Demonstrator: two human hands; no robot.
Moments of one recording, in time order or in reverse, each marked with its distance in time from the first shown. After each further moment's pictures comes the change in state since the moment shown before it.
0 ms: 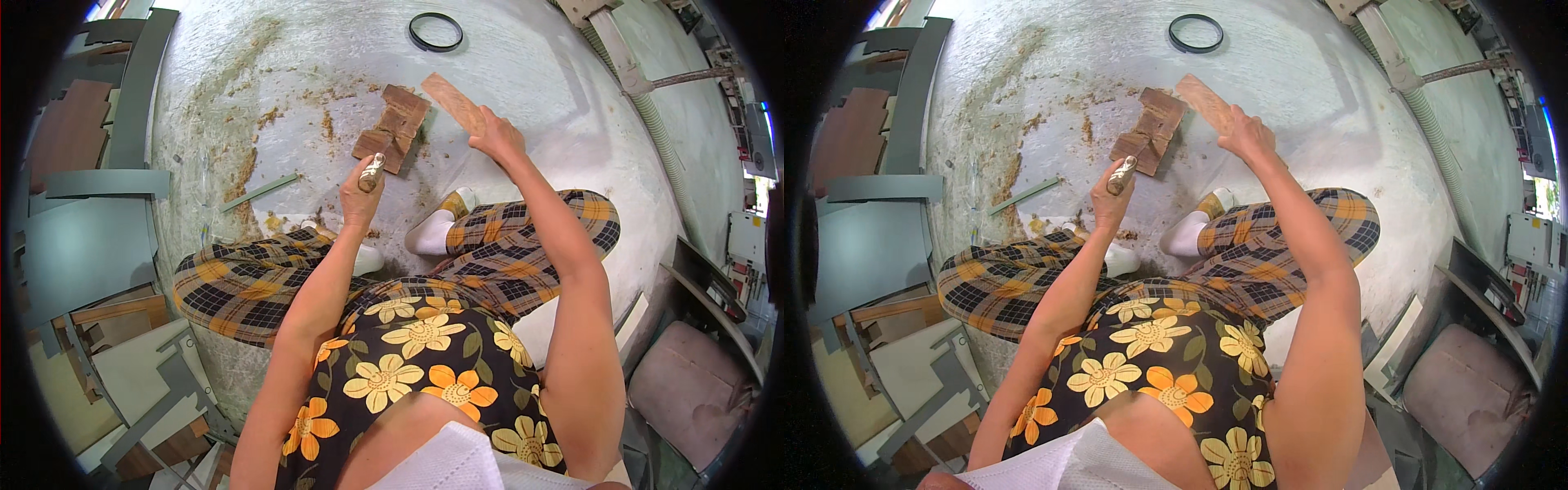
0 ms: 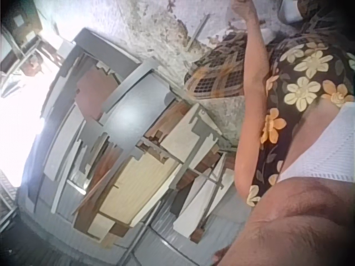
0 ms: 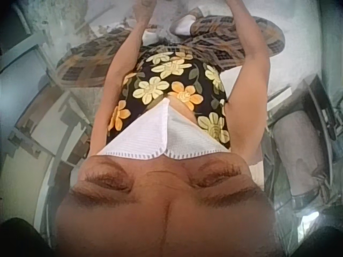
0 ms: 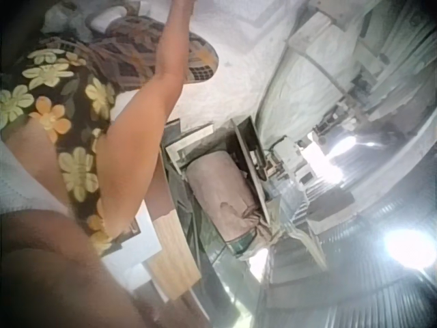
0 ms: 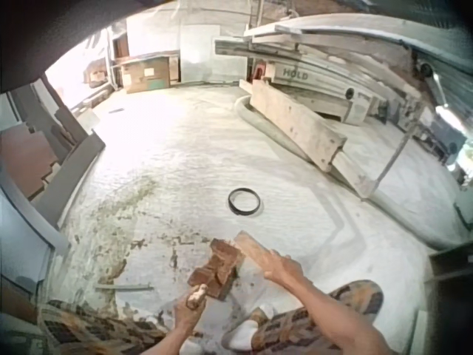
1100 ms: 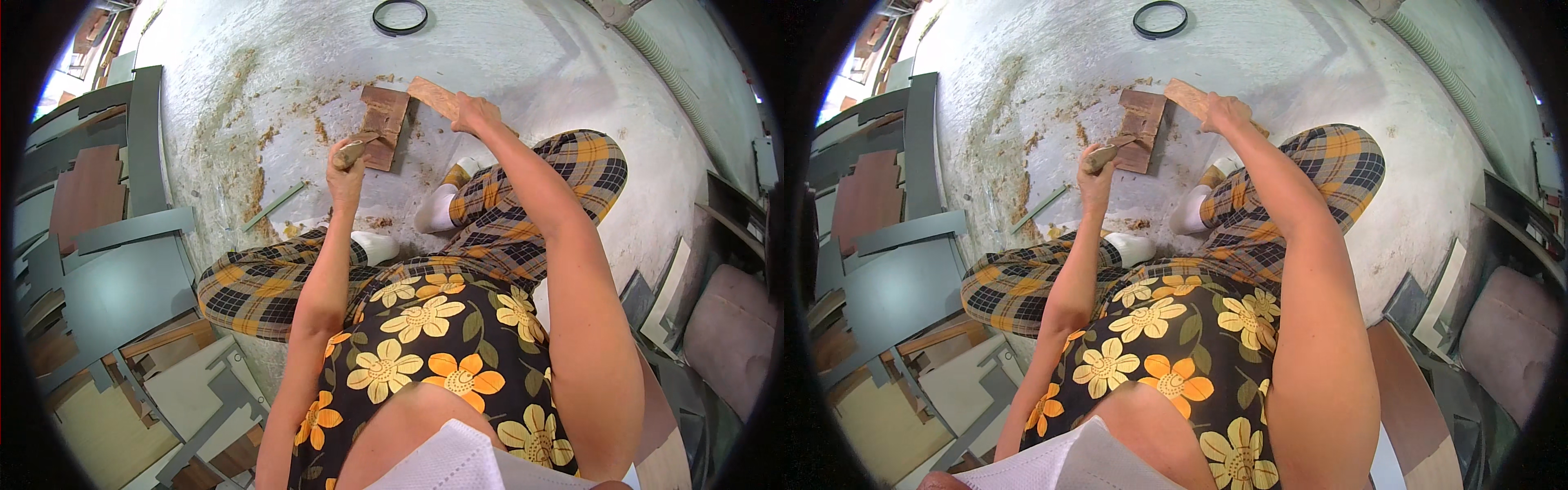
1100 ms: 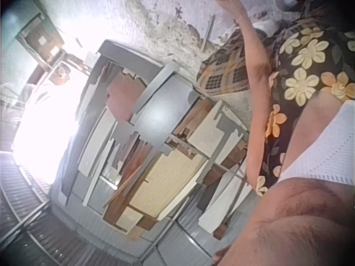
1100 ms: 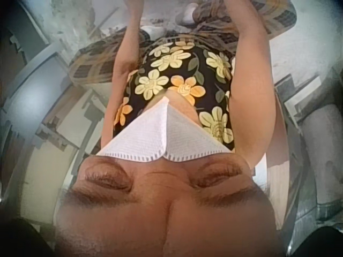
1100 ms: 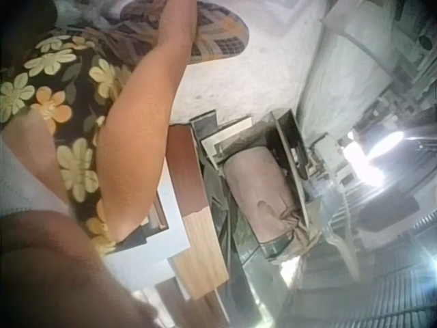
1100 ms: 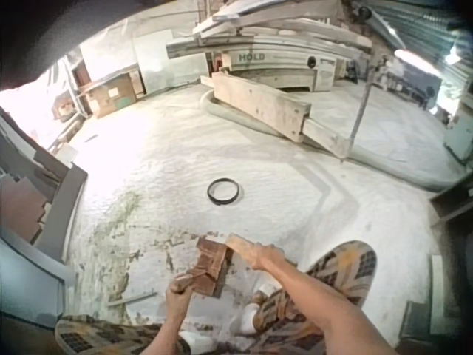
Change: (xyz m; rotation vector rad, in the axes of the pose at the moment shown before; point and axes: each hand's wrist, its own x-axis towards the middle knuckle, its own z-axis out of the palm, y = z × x) left_hand 0.025 0.000 -0.010 -0.381 -0.132 0.012; right_hand 0.001 0.017 0.047 -0.006 -0.083 0.094
